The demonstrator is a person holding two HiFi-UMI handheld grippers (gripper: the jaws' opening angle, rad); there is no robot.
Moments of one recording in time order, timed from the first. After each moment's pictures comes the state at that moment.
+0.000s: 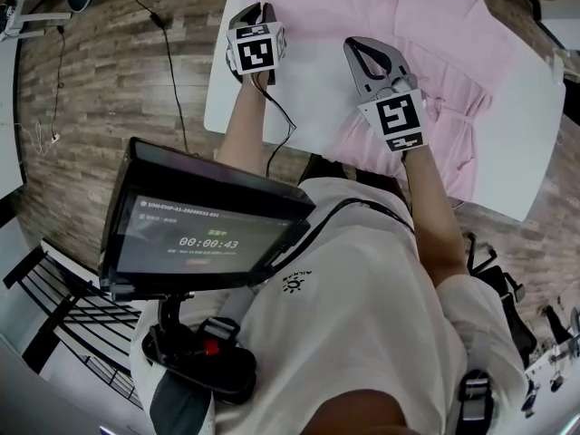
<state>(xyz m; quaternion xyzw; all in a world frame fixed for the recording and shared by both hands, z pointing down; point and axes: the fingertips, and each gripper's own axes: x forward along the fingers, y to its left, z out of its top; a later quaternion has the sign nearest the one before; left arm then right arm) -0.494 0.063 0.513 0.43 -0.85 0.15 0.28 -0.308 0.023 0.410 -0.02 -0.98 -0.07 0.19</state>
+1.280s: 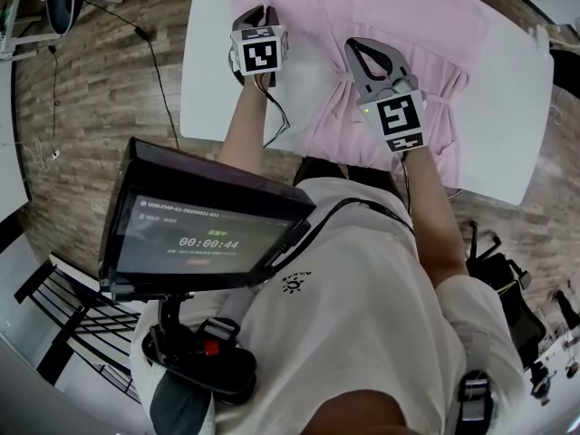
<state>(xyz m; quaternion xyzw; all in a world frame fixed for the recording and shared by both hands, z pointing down) -0.412 -0.007 0.527 0.46 -0.82 0.18 0.28 -0.228 -0.037 0.411 0.02 -0.98 -0.06 0.19</state>
